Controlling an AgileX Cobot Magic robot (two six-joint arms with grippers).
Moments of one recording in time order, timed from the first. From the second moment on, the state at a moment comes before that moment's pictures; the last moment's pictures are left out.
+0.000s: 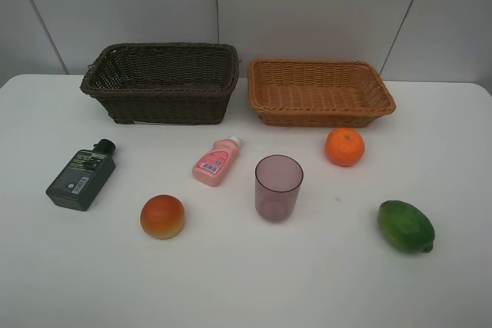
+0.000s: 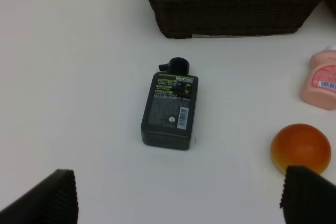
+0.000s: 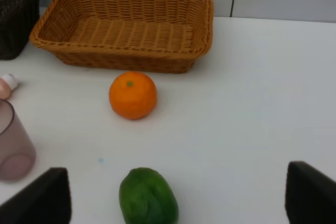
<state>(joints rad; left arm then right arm) 0.10 -0.01 -0.51 -0.10 1.07 0.06 0.12 0.00 -0.52 -0.06 1.06 0.03</state>
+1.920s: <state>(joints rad) 0.10 -0.01 -0.51 -0.10 1.07 0.06 0.12 0.00 -0.52 -0.06 1.06 0.03</state>
